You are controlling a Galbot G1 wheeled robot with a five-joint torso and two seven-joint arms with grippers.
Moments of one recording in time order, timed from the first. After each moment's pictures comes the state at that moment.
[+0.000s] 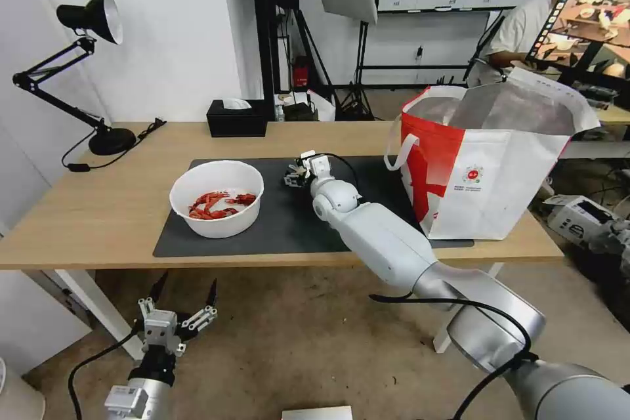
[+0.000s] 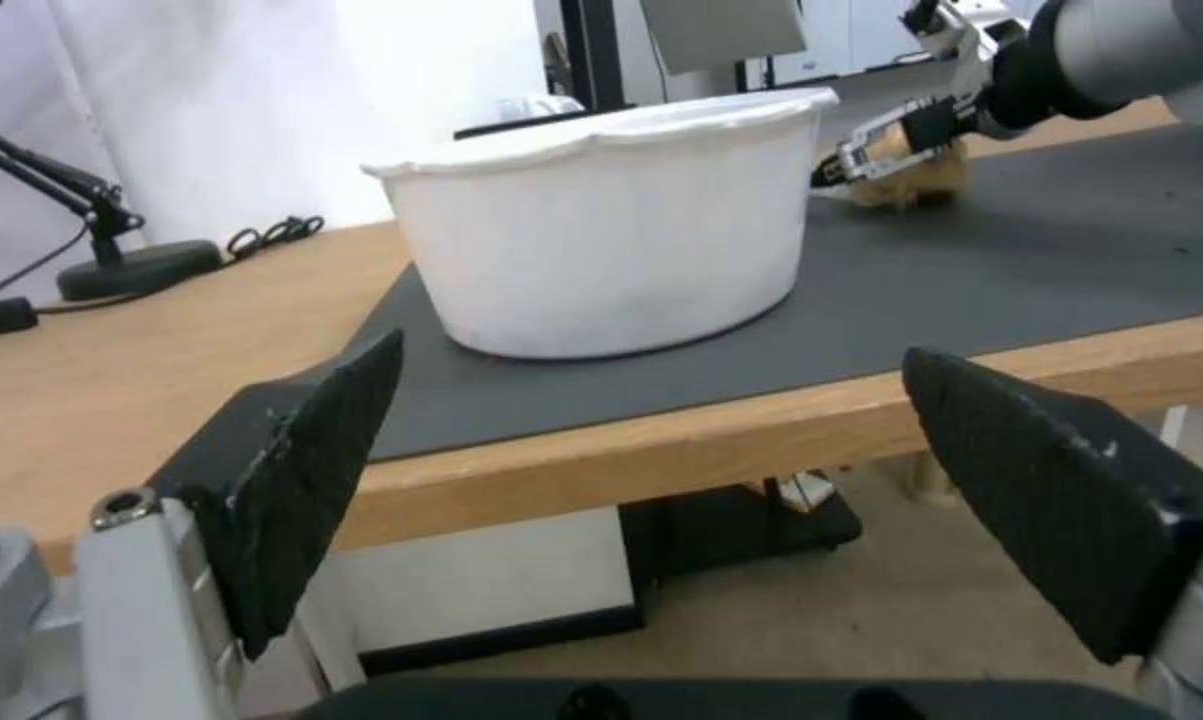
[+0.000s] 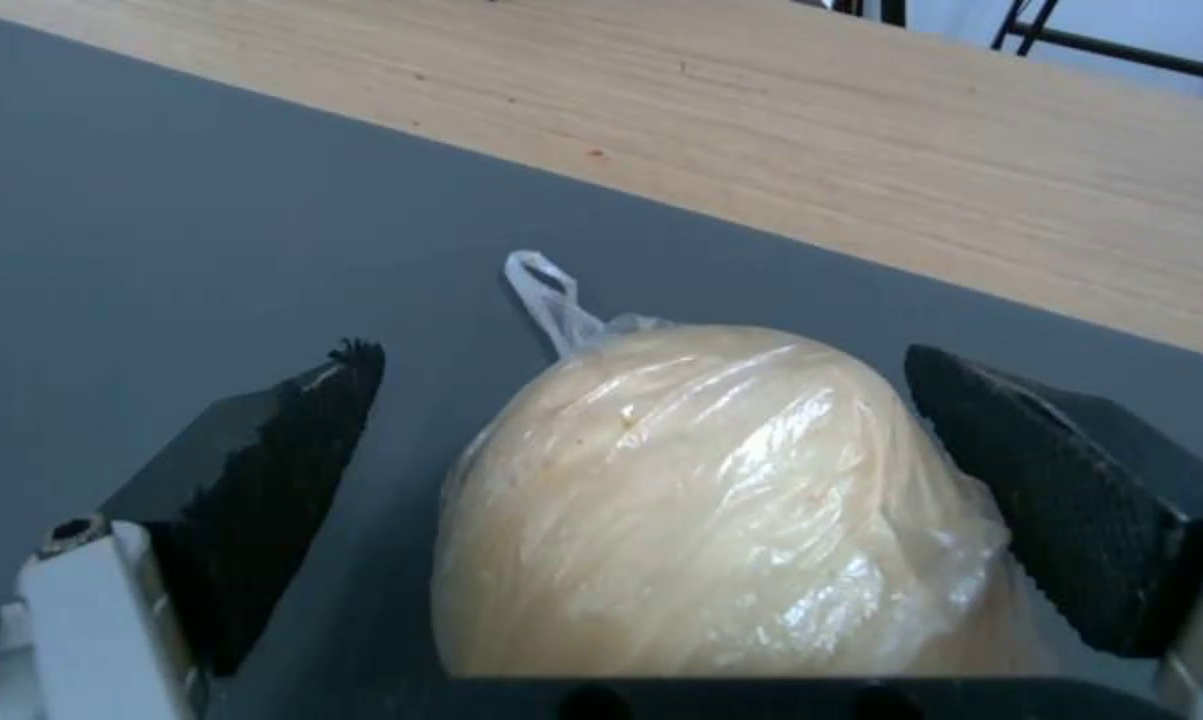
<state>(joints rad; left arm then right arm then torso) 1.81 -1.17 -0.56 -2.07 -0.15 -0.31 -0.13 -0.20 1.48 -0.40 0.91 0.68 -0.33 0.29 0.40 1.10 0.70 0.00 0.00</state>
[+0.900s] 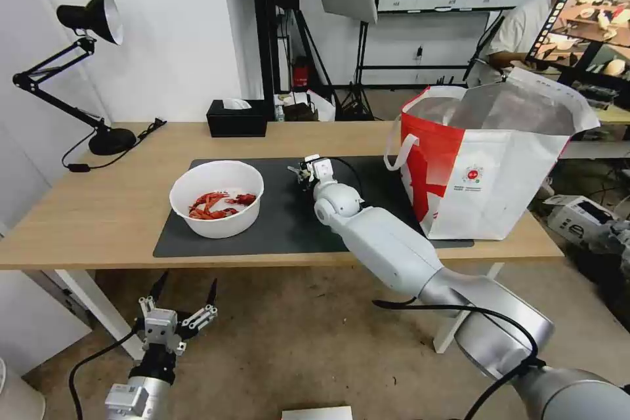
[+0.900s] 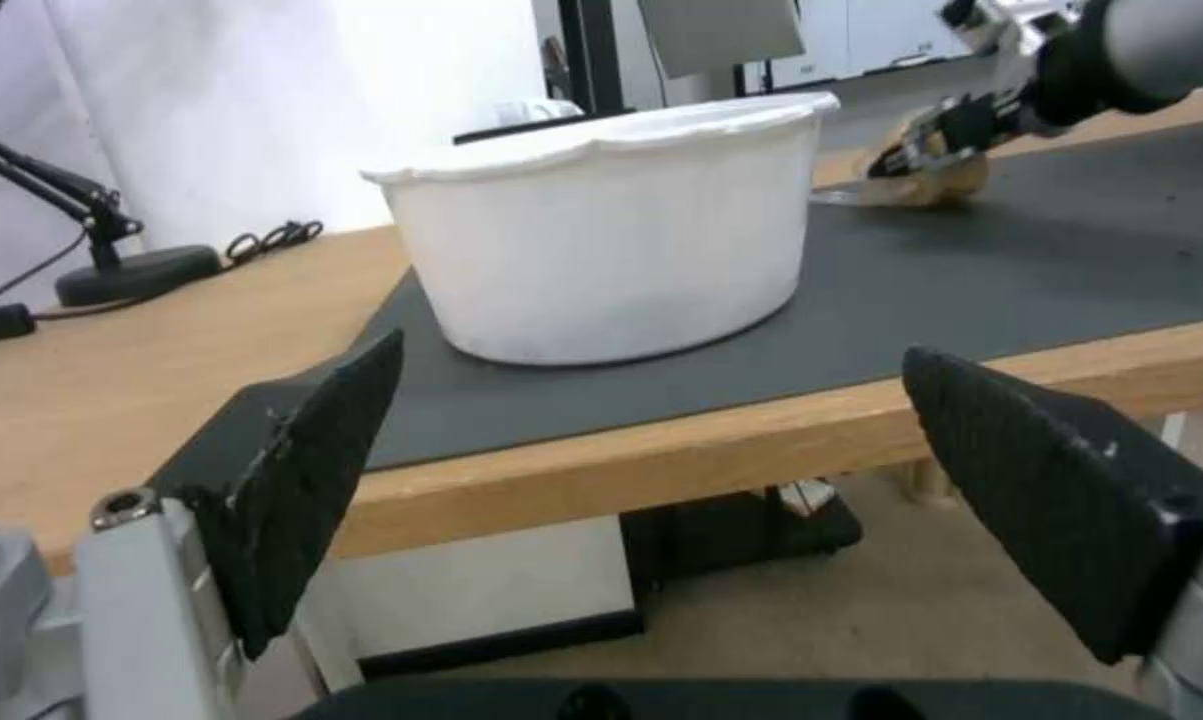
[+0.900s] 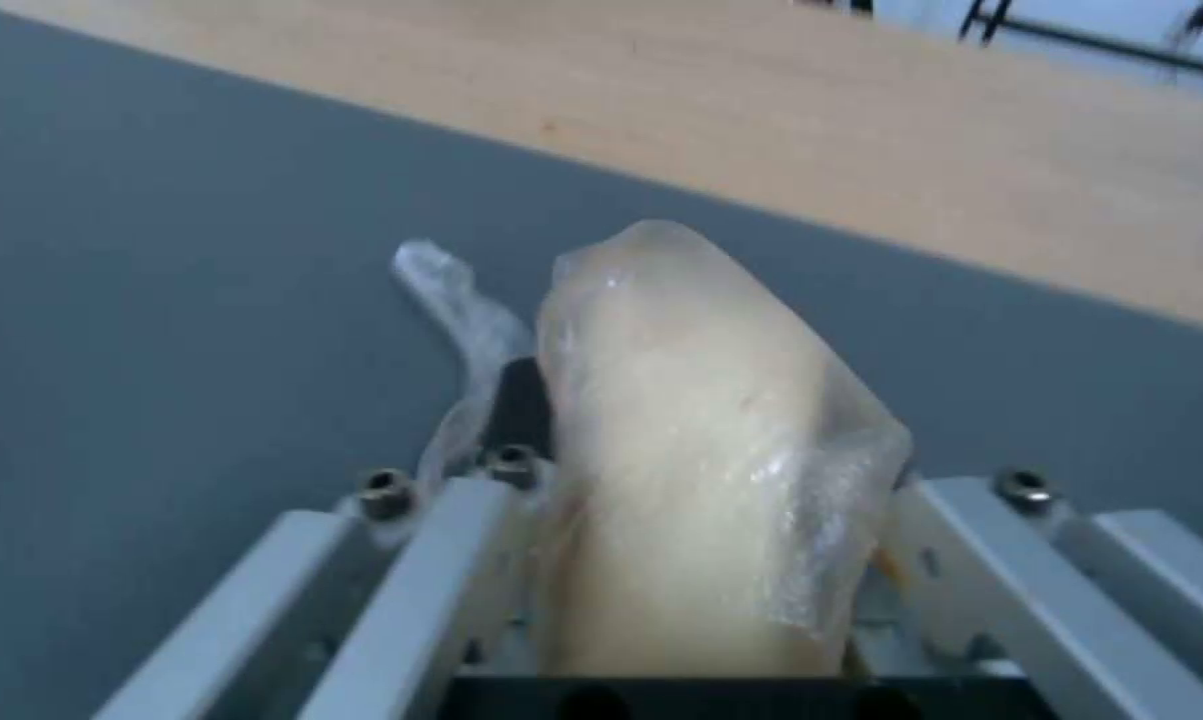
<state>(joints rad) 1.80 -1.16 -0.57 -2.07 -0.16 -0.31 -0.13 -0.24 1.40 -0.41 1.07 0.72 -0.37 0.37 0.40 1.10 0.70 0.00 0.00</state>
